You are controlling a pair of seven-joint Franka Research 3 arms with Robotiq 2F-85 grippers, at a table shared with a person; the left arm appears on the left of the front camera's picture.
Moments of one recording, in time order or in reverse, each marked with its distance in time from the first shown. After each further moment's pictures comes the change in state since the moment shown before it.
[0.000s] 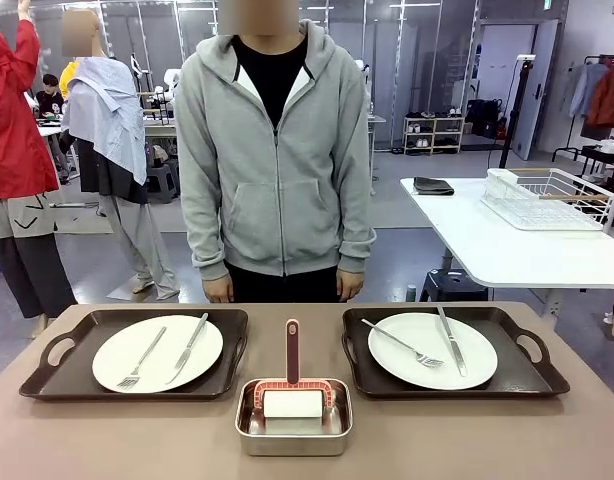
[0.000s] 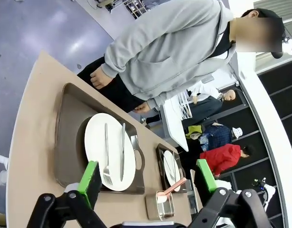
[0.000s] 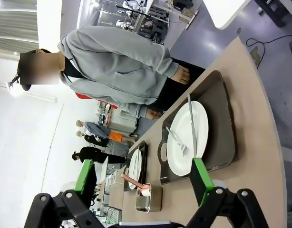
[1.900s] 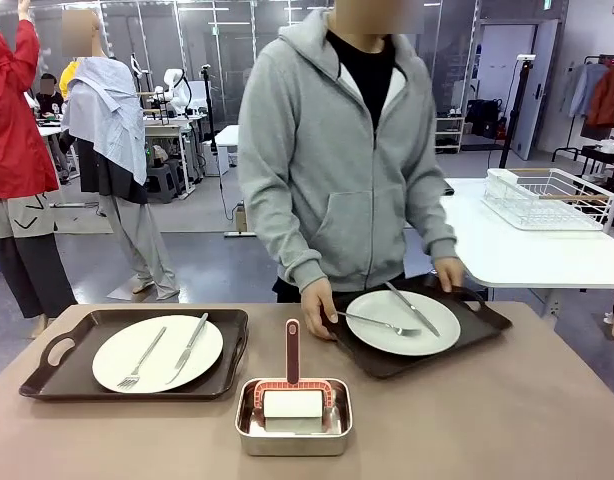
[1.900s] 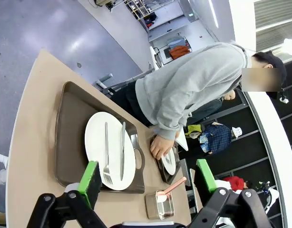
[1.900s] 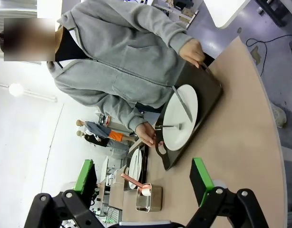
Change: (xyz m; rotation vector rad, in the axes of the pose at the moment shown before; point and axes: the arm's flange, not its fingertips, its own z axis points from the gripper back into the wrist) left arm 0.000 0.002 -0.001 0.000 0.005 0.004; right arm 0.000 0.000 0.000 0.001 0.001 0.000
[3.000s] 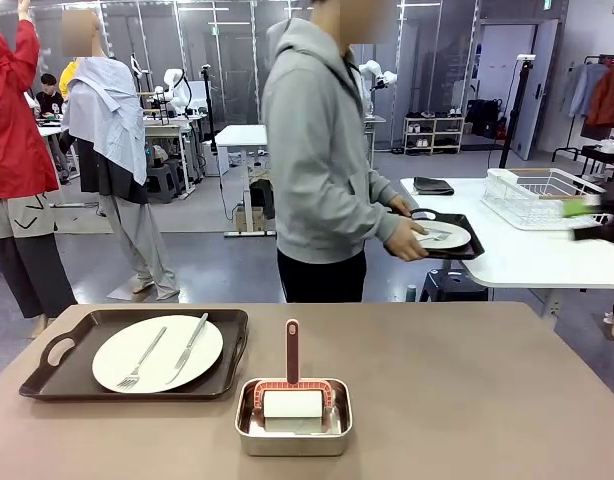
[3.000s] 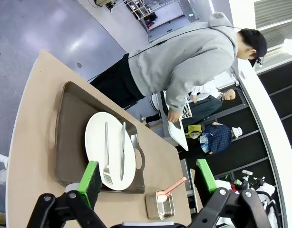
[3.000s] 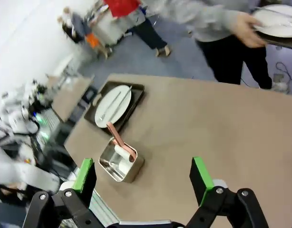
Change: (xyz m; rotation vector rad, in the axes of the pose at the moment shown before) left arm 0.000 0.000 0.000 0.001 0.001 0.000; right arm -0.038 0.169 -0.190 -0.032 0.469 0.652
